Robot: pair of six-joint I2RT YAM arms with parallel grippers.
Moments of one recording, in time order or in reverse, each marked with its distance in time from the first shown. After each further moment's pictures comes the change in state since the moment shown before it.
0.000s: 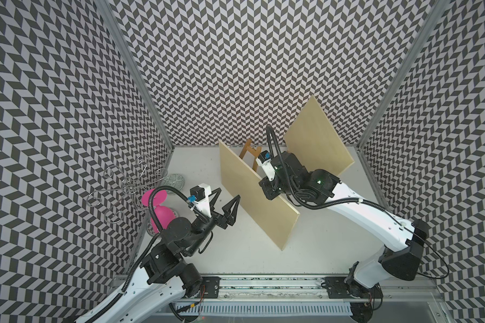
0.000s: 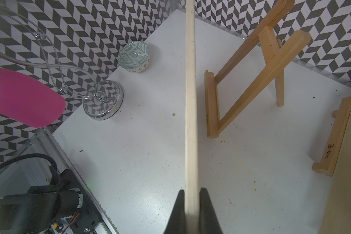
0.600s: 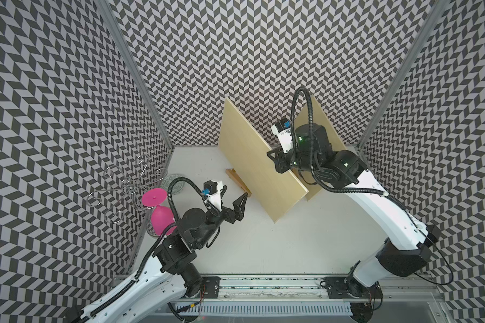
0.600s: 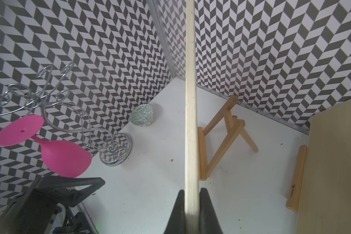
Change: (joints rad) left arm 0.030 0.136 0.000 0.055 -0.001 0.011; right arm -0.152 0.046 0.316 -0.037 -0.071 -0.056
